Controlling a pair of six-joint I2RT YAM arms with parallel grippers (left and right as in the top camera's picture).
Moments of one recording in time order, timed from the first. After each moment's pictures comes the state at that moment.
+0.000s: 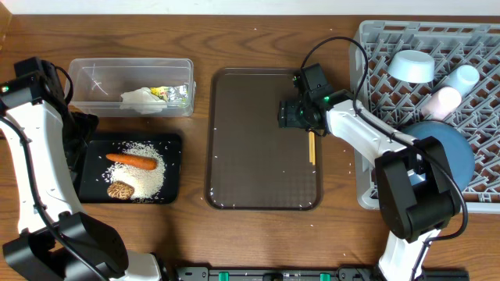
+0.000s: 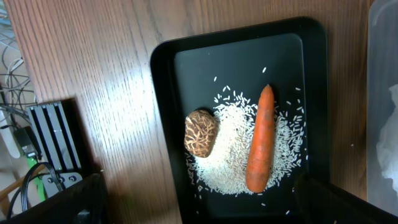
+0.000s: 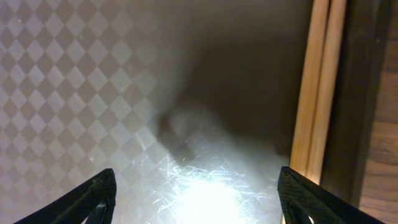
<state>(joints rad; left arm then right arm) 0.42 1.64 1.56 -1.45 -0.23 -0.97 0.42 1.98 1.31 -0.47 -0.07 0.44</state>
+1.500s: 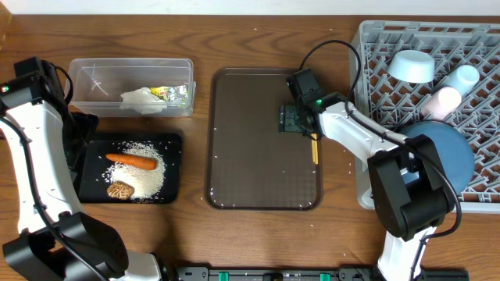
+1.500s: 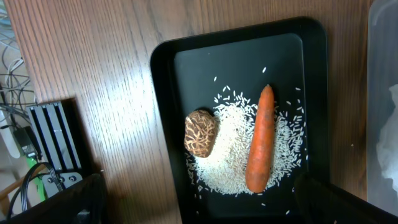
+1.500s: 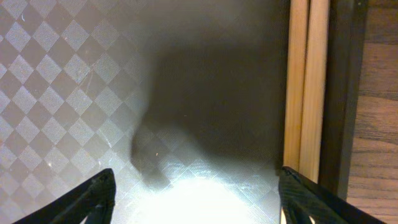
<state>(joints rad) 0.42 1.64 1.56 -1.45 -0.23 -0.97 0.45 2.00 1.31 -0.51 0.03 0.49</state>
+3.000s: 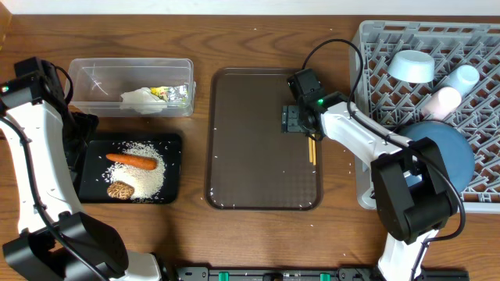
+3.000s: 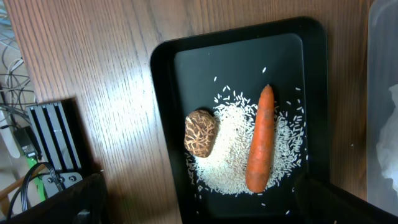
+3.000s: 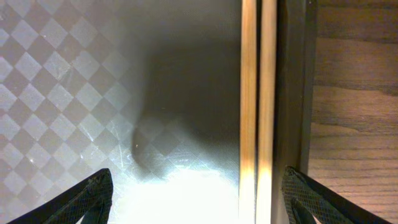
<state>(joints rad) 0.42 1.64 1.56 -1.45 -0.23 -0.97 0.45 1.98 1.31 -0.55 0.08 0.49</state>
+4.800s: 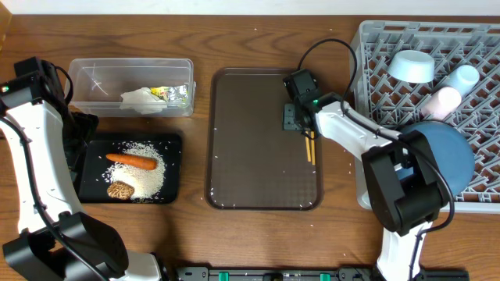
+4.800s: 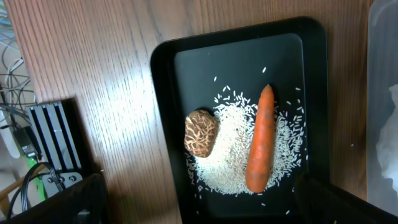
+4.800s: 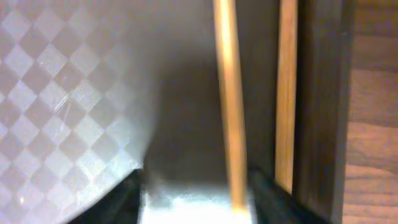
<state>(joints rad) 0.42 1.64 1.56 -1.45 -0.23 -0.97 0.46 2.05 1.33 -0.47 0.10 0.49</state>
